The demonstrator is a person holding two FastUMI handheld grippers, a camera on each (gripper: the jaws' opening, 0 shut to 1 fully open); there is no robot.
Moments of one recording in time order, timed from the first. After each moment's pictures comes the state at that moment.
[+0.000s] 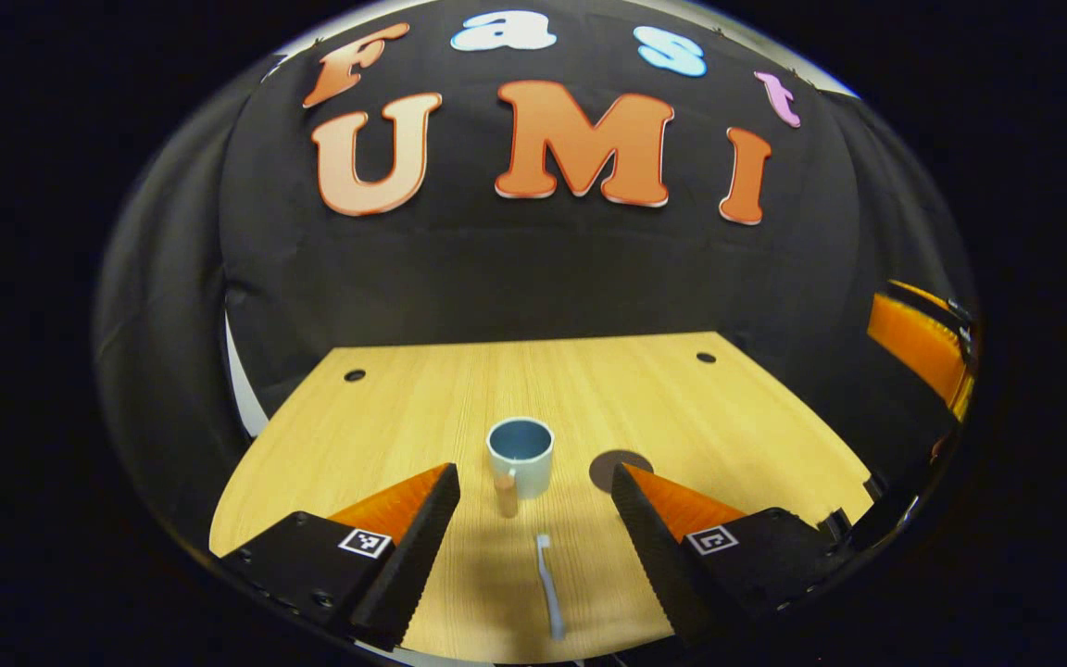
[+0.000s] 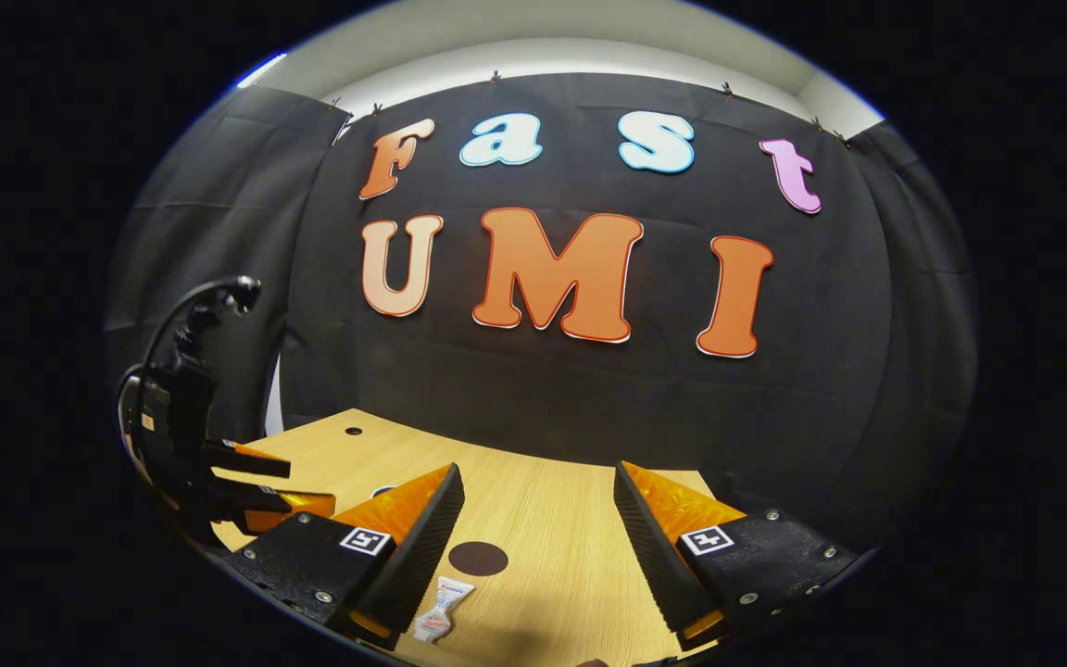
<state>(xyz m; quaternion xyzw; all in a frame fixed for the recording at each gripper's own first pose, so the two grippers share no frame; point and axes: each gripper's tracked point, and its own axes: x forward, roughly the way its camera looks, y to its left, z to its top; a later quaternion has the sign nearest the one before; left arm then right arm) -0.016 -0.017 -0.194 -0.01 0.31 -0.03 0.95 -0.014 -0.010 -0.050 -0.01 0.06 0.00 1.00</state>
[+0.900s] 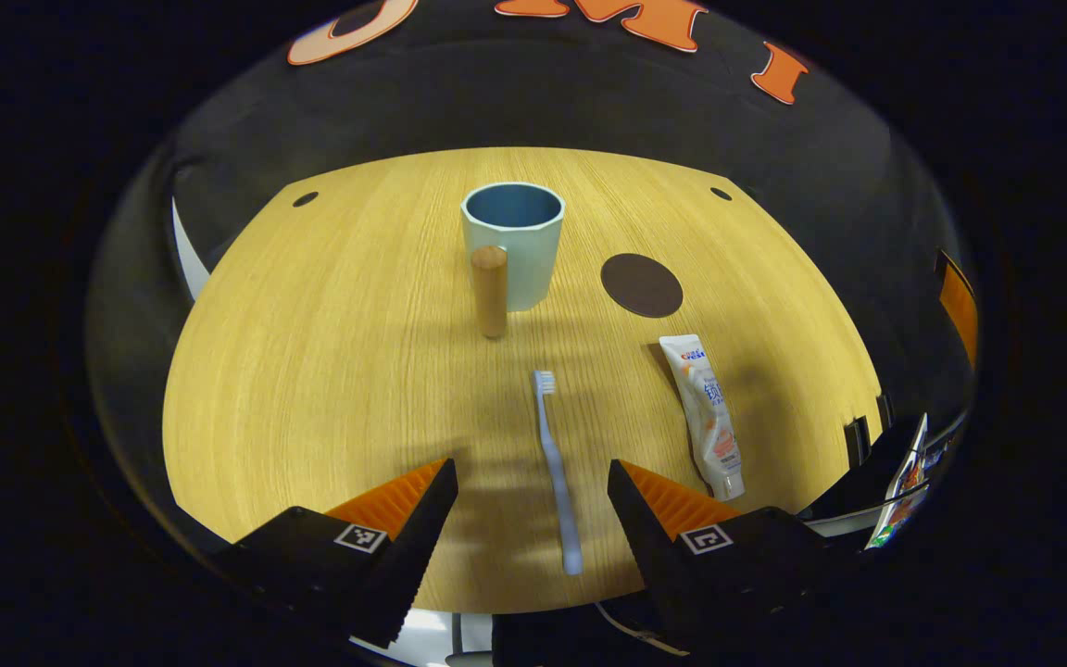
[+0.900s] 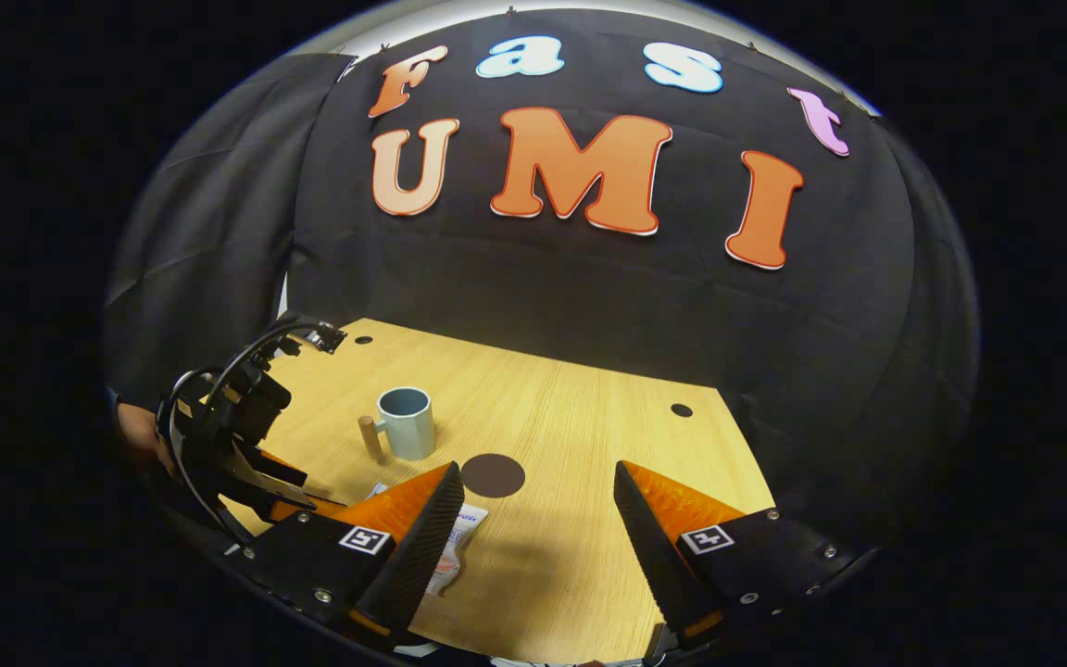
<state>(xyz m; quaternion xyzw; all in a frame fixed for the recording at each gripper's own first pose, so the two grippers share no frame) -0.077 -0.025 -0.350 -0.03 0.55 -0.08 0.83 -0.030 0.018 -0.158 -0.03 0.22 0.01 0.98</state>
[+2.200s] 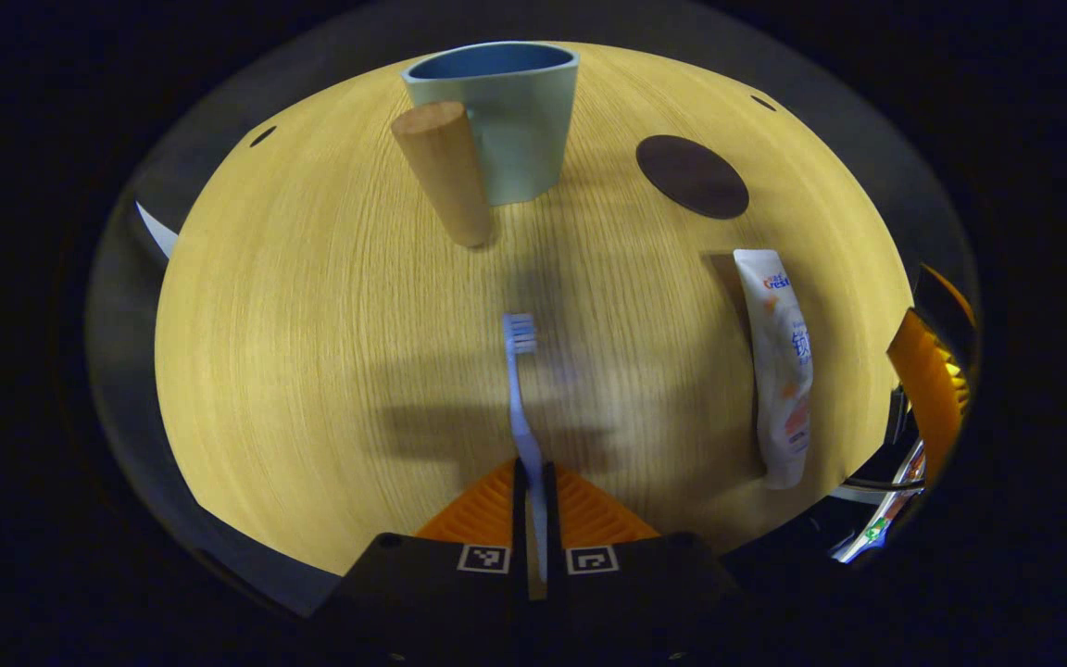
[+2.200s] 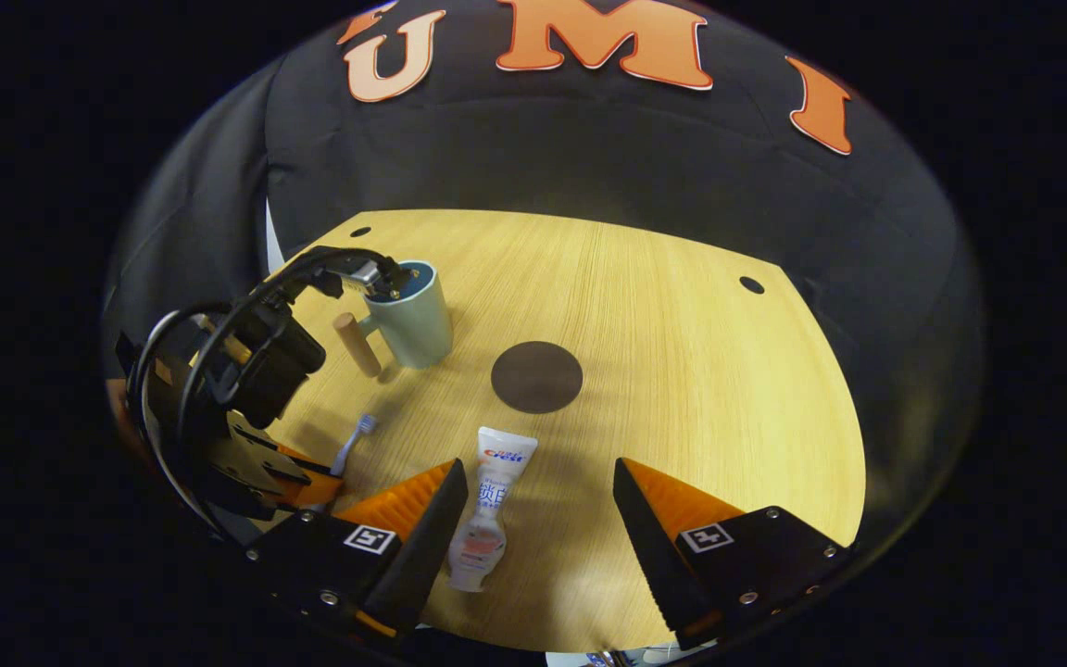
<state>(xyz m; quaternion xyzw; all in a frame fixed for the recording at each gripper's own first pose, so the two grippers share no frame) -0.084 -0.024 -0.407 0.00 0.70 -0.07 0.72 0.001 0.069 -0.279 0.01 0.42 0.04 0.90</state>
